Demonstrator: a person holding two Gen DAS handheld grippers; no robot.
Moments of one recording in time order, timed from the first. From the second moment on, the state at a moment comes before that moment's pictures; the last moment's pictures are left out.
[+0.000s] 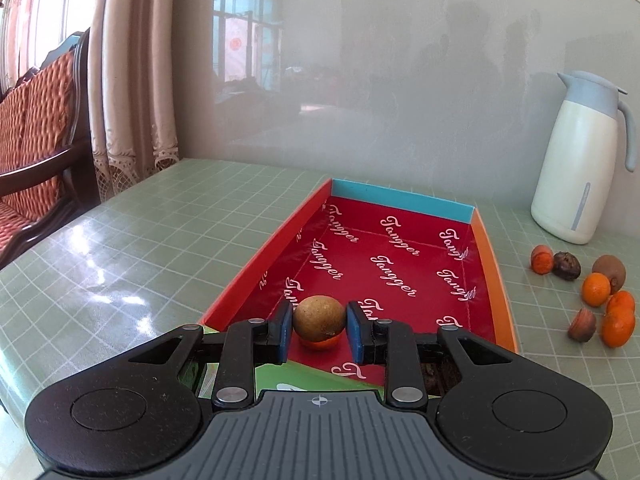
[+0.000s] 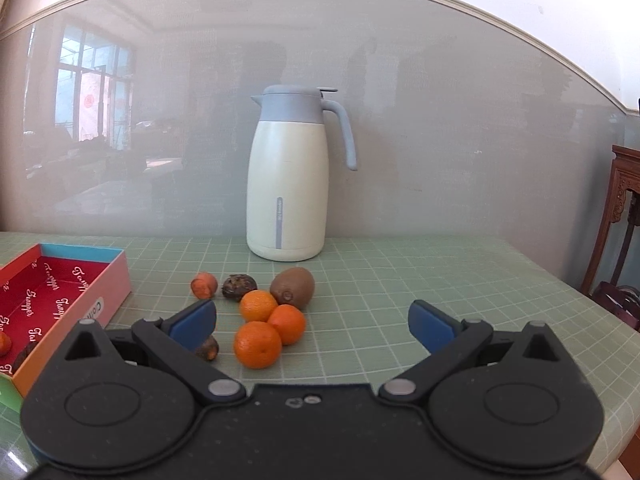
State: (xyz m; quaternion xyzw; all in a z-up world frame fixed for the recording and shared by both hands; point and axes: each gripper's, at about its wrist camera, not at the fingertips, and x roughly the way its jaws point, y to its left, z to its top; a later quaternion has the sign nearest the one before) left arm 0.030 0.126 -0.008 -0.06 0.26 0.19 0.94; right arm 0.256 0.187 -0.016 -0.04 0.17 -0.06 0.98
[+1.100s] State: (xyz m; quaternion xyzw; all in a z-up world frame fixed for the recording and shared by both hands) left arm -0.008 0.141 0.021 -0.05 0.21 0.22 0.95; right arm 0.265 0.189 -0.033 -0.03 0.20 -0.02 0.98
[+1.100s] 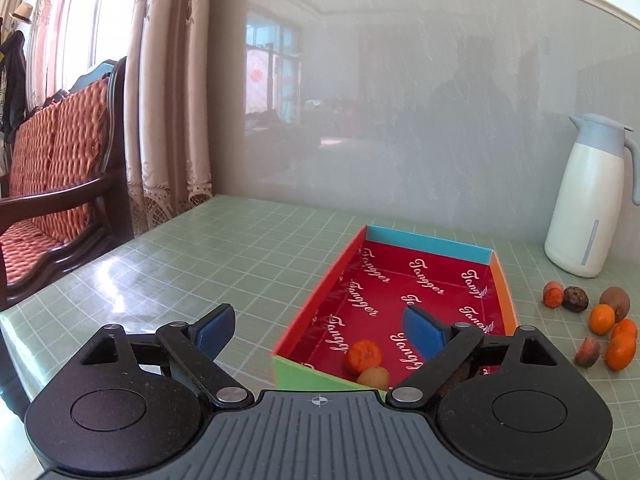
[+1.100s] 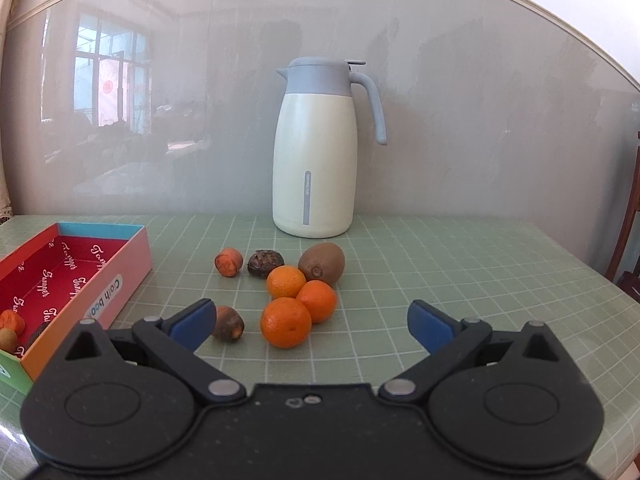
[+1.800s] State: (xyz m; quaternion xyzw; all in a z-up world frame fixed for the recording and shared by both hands) left arm -0.037 0.181 0.020 -0.06 0.20 0.26 0.94; right arm 0.317 0.181 -0.053 0.07 0.27 -0.01 0.96
